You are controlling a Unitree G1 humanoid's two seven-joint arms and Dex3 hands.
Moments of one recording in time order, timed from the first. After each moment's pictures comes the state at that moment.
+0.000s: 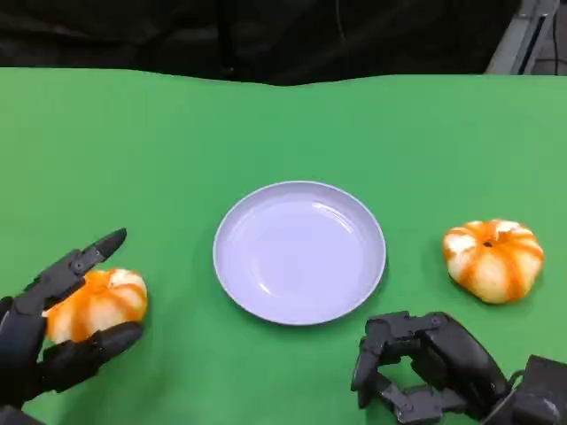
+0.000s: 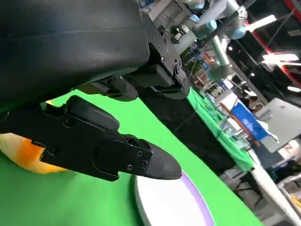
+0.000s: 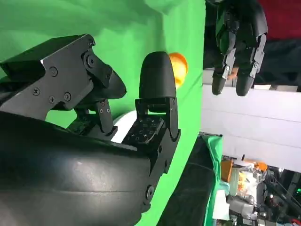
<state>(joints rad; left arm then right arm) 0.01 0.22 0.20 0.49 0.30 -0.90 0.05 -0.16 0.00 0.12 0.74 0.14 -0.83 0.62</state>
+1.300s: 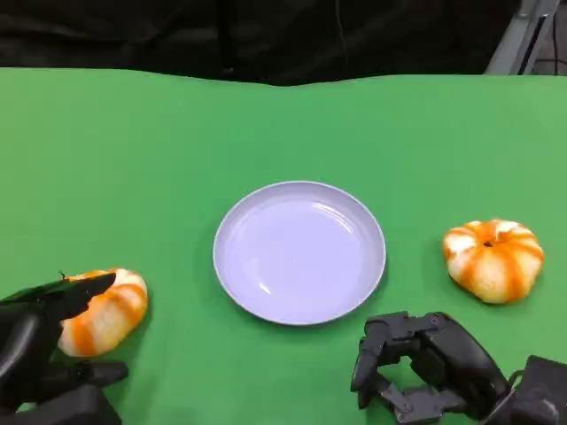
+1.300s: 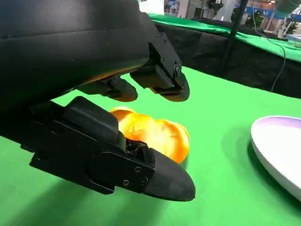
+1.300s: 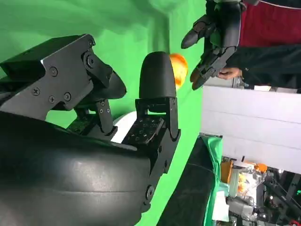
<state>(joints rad) 0.03 0.42 -0.03 0.38 0.66 -0.42 0.28 -0.16 0.00 0.12 0.73 0.14 -0.83 0.63</state>
